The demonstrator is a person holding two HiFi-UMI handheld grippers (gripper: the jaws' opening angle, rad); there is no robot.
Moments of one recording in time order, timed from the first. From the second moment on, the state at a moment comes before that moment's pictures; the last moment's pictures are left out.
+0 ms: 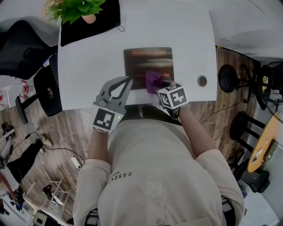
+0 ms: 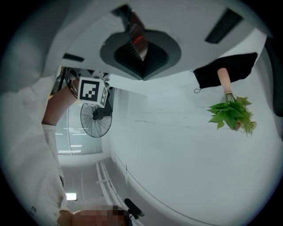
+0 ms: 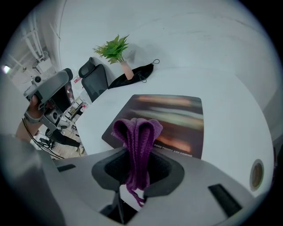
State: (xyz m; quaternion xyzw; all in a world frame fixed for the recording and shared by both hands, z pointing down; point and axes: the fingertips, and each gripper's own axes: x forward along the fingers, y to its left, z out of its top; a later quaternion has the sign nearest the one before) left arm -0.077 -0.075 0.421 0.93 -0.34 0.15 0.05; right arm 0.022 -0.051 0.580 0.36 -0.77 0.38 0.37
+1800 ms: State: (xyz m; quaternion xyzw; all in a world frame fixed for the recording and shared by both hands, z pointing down) left arm -0.030 -0.062 0.353 0.92 -0.38 0.13 -0.02; right arm 0.120 -0.078 0.445 0.44 -0.84 0.23 0.20
